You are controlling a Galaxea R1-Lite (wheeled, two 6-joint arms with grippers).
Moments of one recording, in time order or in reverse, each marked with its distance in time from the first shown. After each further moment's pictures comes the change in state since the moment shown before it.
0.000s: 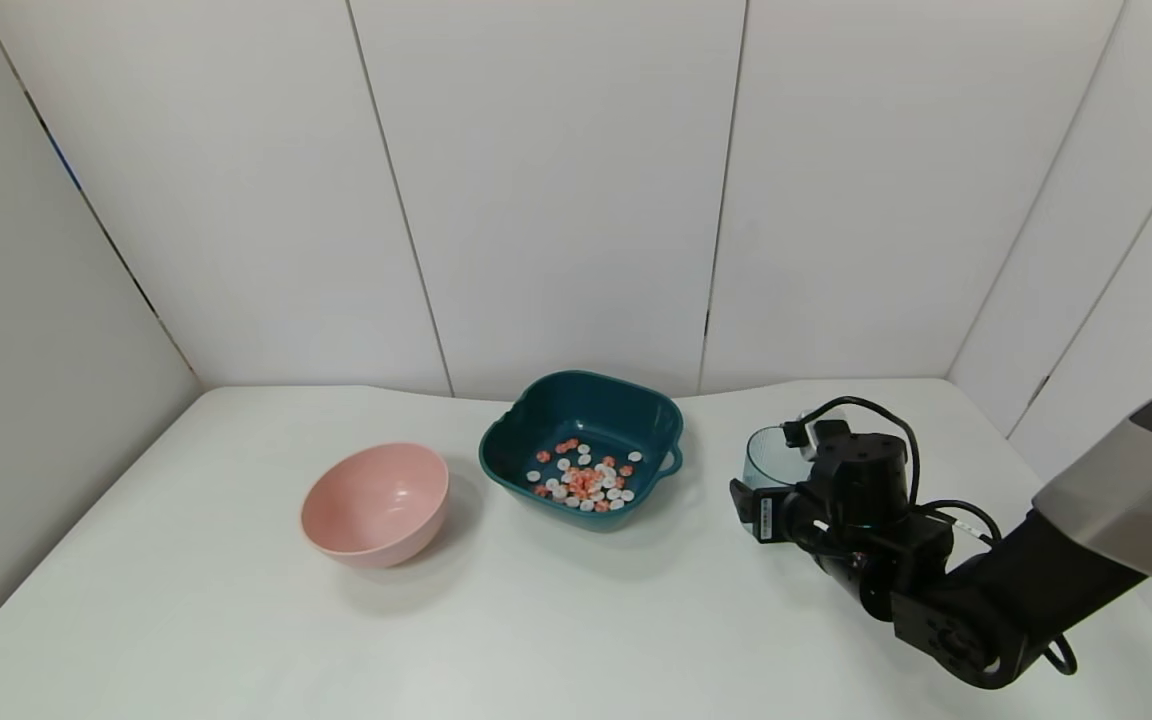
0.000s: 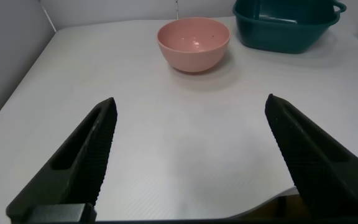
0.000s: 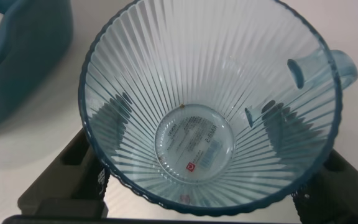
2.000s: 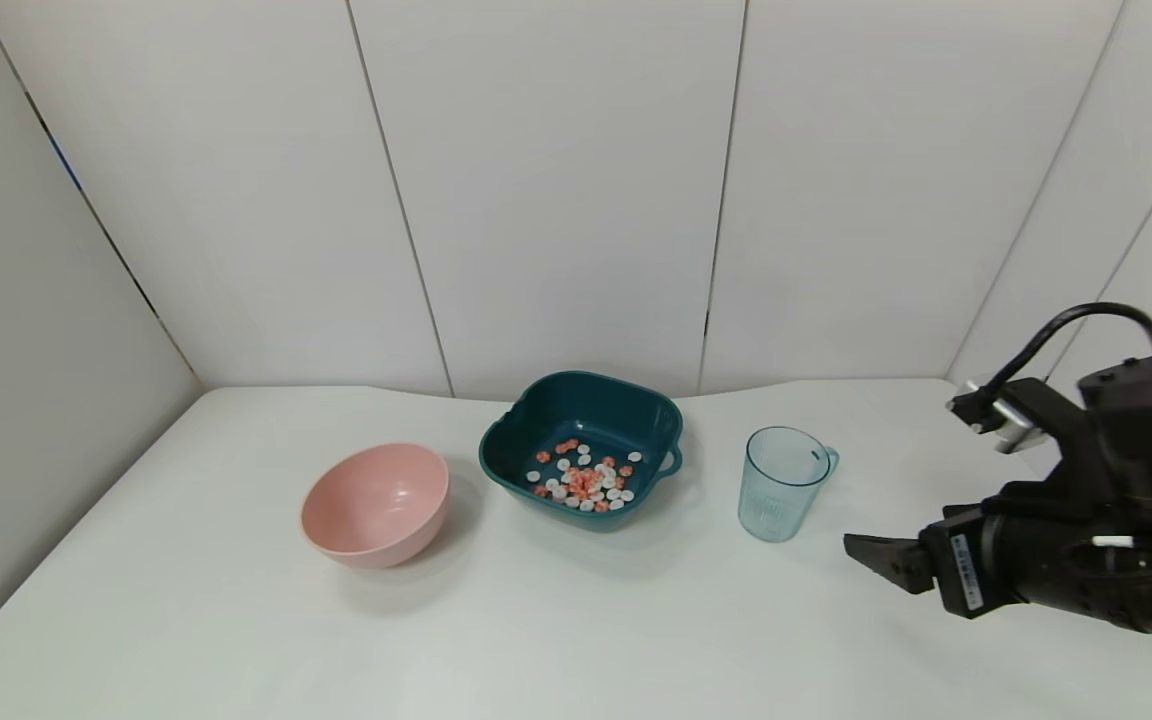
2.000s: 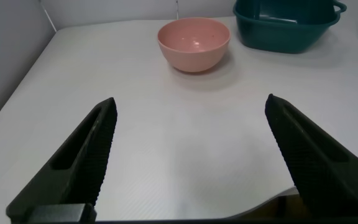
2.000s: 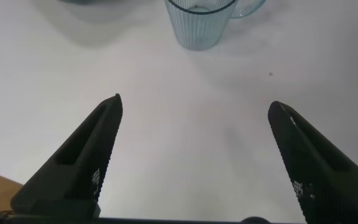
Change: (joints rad) left arm 0.000 0.000 0.000 0.000 0.000 0.000; right arm -0.005 -0.710 0.017 0.947 0.229 -0.056
